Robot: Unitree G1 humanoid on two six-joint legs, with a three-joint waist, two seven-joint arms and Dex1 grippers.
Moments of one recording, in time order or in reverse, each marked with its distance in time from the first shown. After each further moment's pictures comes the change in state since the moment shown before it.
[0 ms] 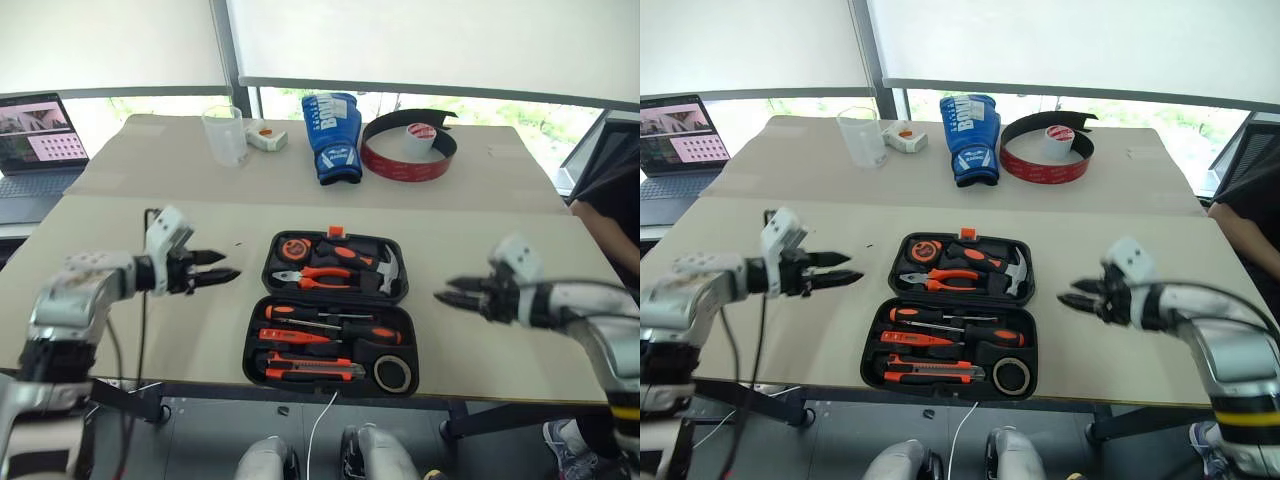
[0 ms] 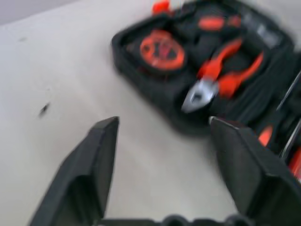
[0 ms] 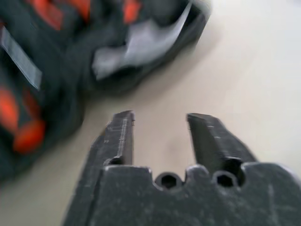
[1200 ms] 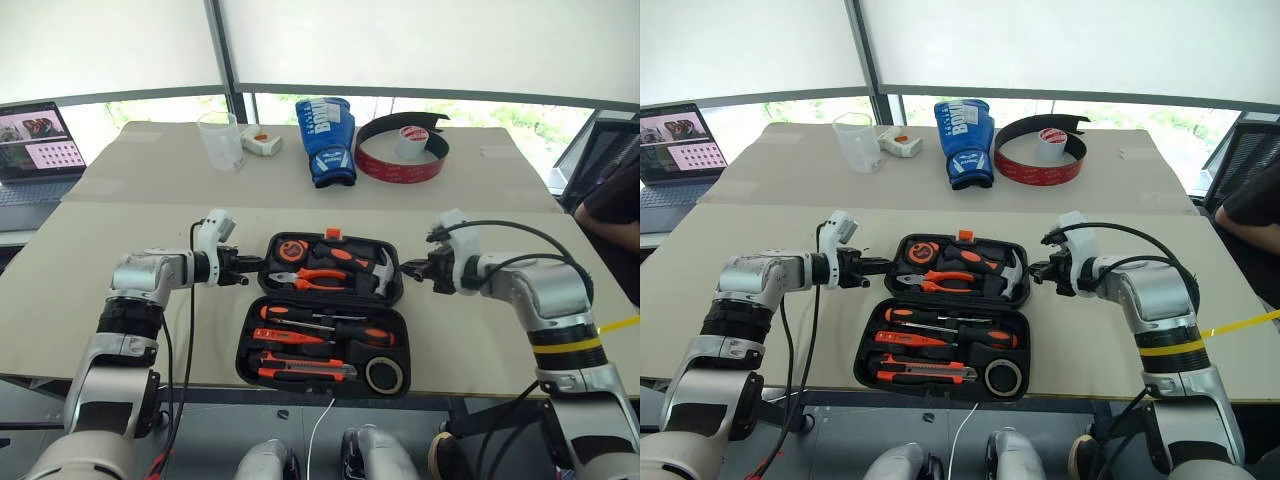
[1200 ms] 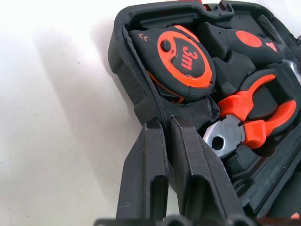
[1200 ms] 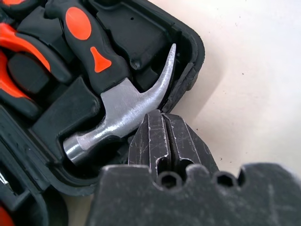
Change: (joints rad) left arm -0.160 -0.169 -0.082 0.346 0.100 -0.025 0.110; right arm -0.240 0.185 0.142 0.197 -0.063 0.221 -0.157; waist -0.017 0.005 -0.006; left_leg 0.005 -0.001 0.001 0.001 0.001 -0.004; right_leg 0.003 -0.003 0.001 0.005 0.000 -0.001
